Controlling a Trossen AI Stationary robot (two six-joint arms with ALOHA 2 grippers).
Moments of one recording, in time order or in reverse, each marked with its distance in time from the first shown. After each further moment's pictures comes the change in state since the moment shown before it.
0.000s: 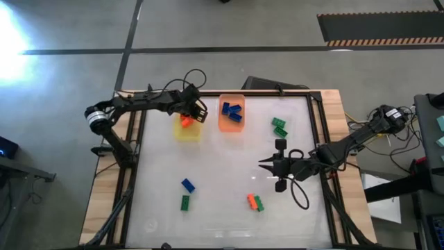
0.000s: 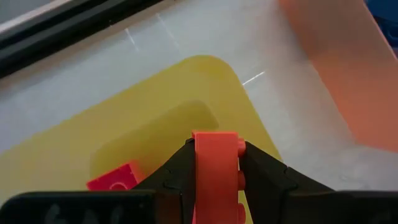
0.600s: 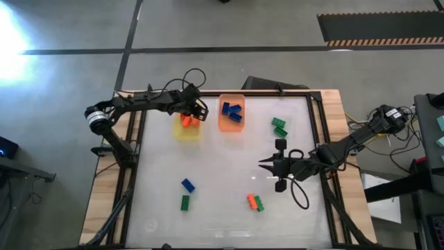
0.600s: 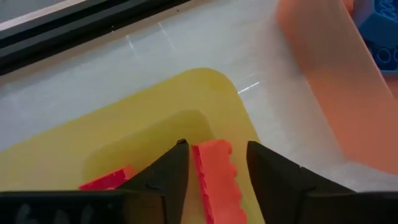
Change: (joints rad) left arm 0.000 -0.001 -0.005 0.035 -0.003 -0.057; right arm 0.000 0.000 0.000 0.003 0.000 0.012
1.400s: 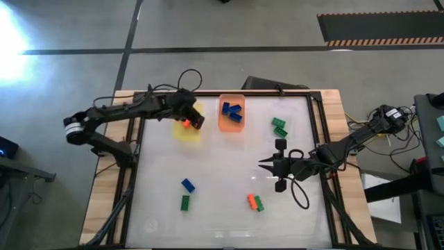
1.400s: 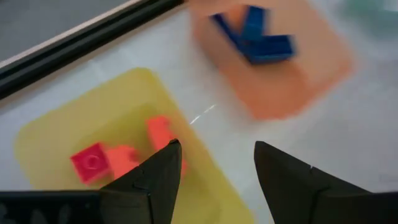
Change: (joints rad) left arm -0.149 -0.259 -0.006 -0.119 0.008 0.037; right arm 0.000 0.000 0.000 0.006 0.000 0.000
